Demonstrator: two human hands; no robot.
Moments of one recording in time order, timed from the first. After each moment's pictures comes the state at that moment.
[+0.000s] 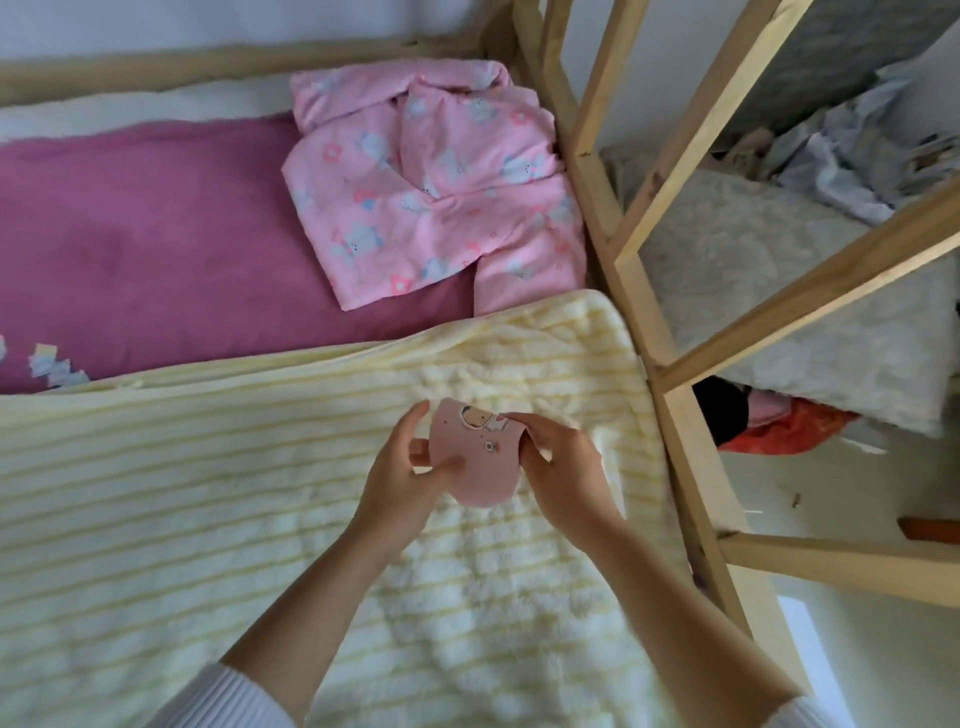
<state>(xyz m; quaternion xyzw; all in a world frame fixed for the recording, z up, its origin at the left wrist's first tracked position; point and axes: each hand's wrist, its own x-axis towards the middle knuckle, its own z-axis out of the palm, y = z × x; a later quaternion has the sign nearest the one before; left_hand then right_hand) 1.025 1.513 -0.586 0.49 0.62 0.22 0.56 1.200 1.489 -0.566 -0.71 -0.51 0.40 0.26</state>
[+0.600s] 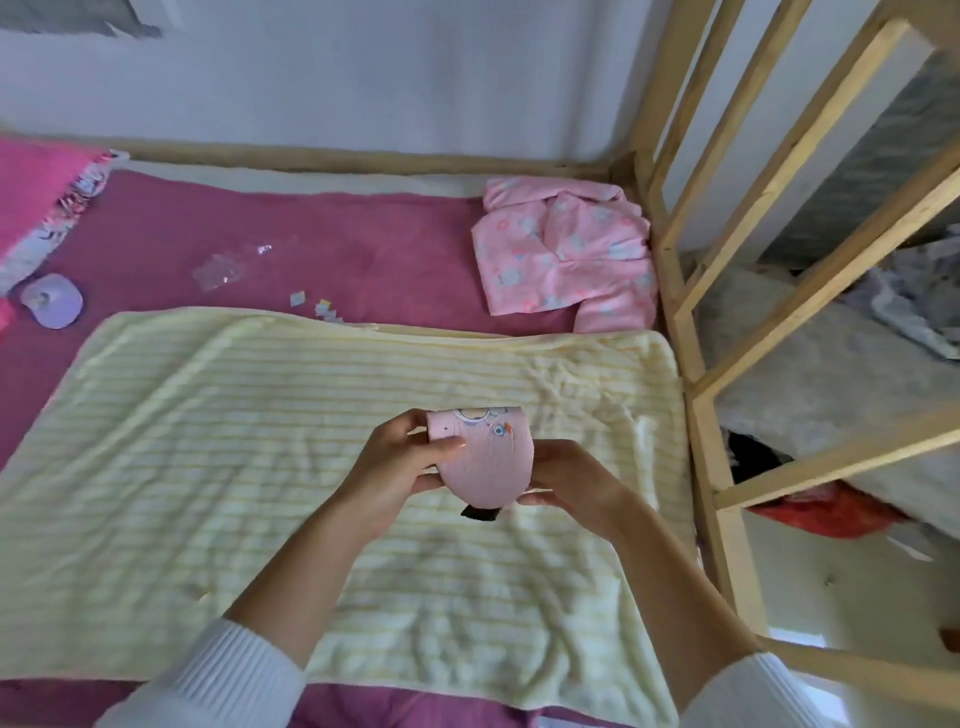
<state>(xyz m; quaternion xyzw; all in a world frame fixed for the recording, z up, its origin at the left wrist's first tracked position) 0.900 1.324 -0.366 0.35 0.60 0.36 0.62 1.113 1.342 -0.381 -0.51 -0.46 0.71 0.17</state>
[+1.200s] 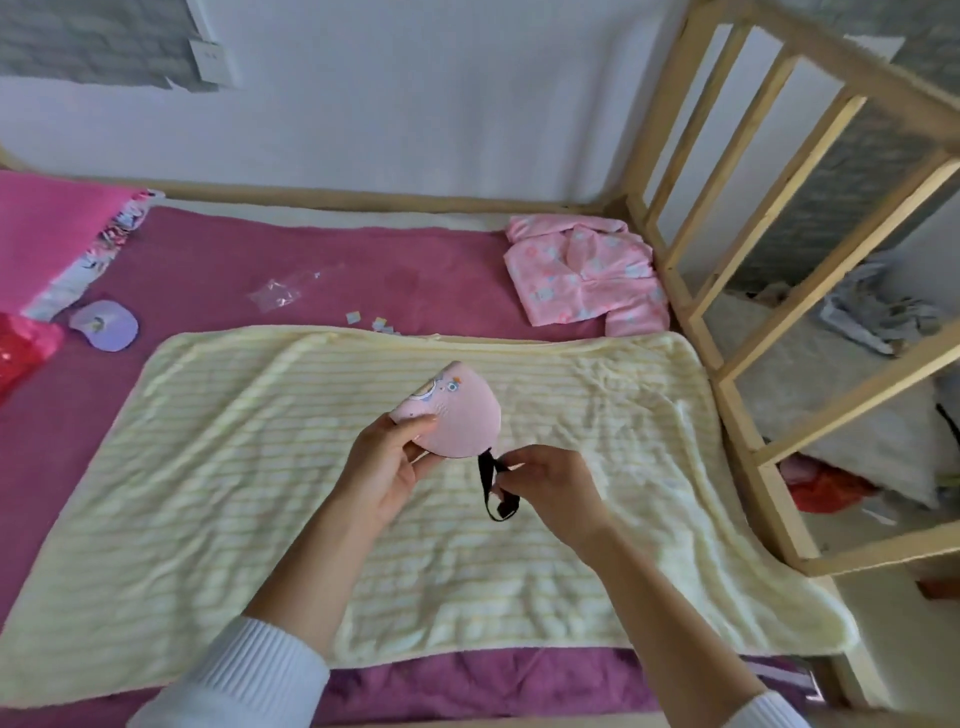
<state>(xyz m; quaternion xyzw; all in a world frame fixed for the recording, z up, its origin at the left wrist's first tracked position) 0.705 1.250 -0.358 0.20 0.48 0.50 0.69 0.896 1.212 -0.339 -0.60 -0.44 0.57 0.35</state>
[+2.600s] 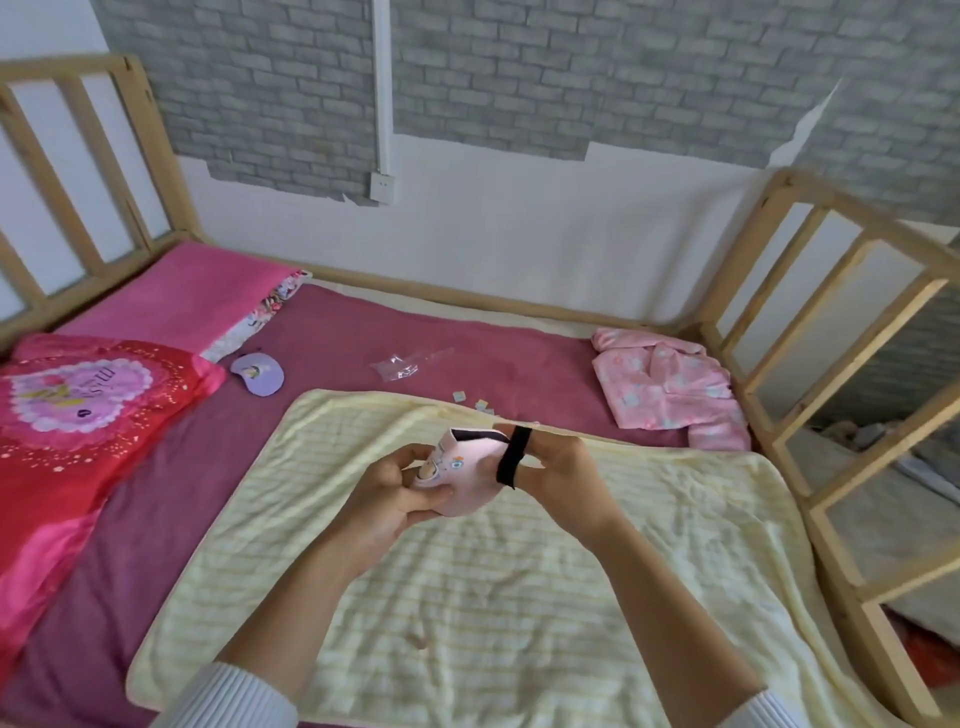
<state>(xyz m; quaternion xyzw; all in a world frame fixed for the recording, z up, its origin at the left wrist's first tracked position) 0.504 1.188 -0.299 0.39 0.45 0.50 0.63 0.705 1.216 -0.241 -0.48 -0.67 0.43 0.36</state>
